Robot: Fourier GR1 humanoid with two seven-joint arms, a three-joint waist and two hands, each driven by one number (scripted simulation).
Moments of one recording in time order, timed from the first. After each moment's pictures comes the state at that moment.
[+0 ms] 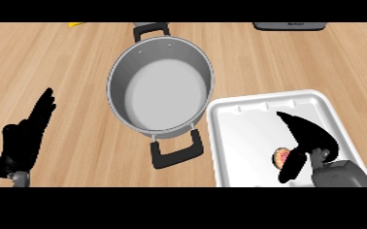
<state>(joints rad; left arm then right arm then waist) 0.05 0.41 0.00 -1.53 0.03 0.15 0.11 -0.14 -0.39 0.24 -1.57 0.51 0.52 0.83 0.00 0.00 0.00</state>
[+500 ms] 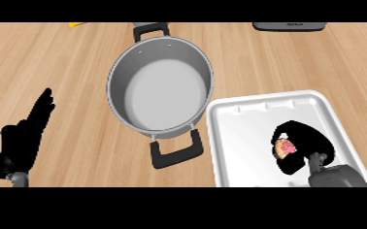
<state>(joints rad) 0.05 0.37 0.04 -1.55 -0.02 0.11 0.13 -0.11 -0.38 0.25 -1.52 0.62 0.53 0.67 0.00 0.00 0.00</state>
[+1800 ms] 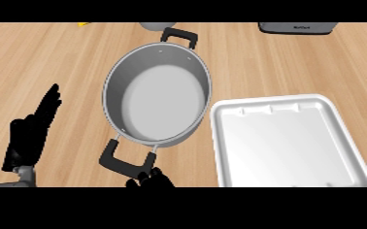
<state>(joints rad) 0.01 0.32 0.07 -1.53 -0.07 0.05 0.14 -0.45 -0.01 1.09 -1.80 1.02 0.31 0.67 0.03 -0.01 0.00</state>
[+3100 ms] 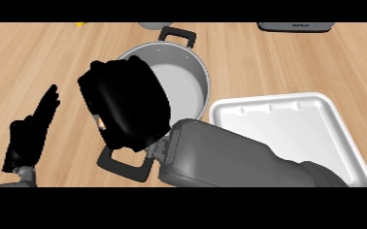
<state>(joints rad) 0.01 0.30 0.10 -1.53 -0.10 0.04 0.12 -1.04 0.00 0.75 -1.42 0.66 -0.22 0.67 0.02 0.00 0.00</state>
